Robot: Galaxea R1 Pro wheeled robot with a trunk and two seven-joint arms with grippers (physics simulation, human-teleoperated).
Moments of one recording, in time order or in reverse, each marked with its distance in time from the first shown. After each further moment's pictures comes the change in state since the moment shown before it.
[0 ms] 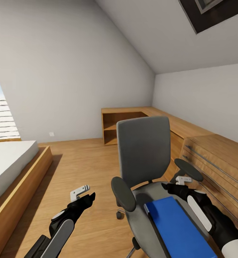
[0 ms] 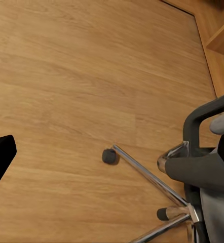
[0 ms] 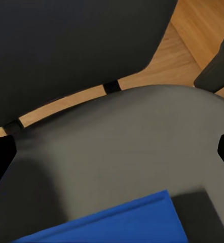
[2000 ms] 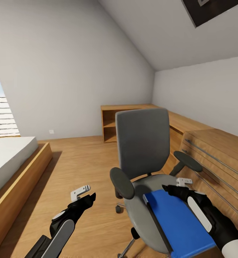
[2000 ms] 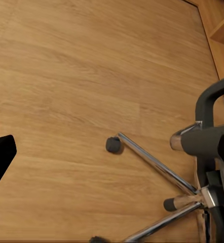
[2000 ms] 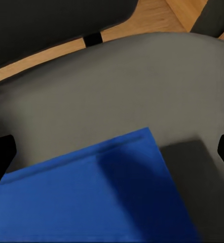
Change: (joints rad) left arm 0.000 -0.002 -0.006 0.003 0.000 -0.002 -0.001; right arm 0.000 0.000 -0.001 0.027 0.001 0.002 -0.002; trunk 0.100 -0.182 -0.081
